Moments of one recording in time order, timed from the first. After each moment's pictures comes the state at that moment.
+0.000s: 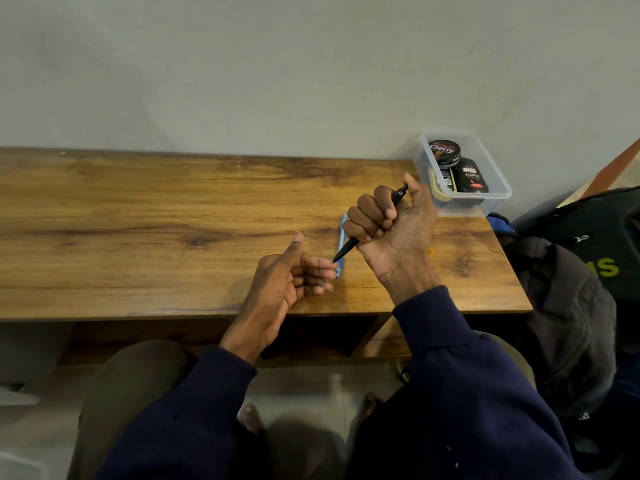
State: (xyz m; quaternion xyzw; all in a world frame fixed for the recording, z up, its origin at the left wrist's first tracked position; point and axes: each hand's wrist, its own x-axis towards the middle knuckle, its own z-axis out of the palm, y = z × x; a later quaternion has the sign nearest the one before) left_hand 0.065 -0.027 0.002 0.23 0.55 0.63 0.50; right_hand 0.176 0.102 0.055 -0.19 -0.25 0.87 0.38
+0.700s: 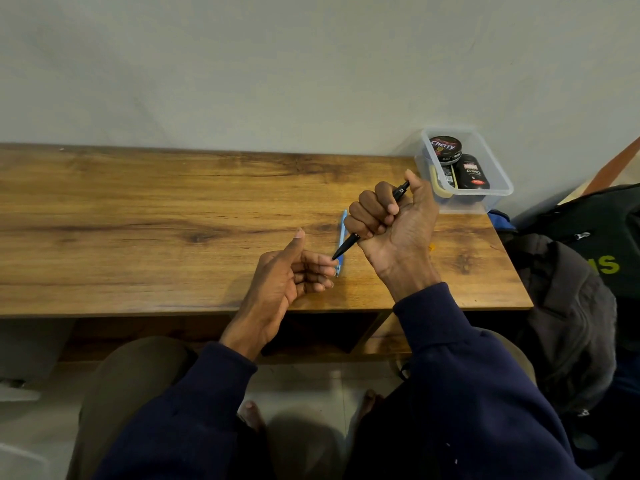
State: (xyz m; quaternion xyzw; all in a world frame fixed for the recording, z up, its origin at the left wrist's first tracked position) left_hand 0.064 -0.027 0.000 0.23 0.55 0.63 0.50; right_hand 0.176 0.101 0.057 -0.19 -0.26 0.86 0.39
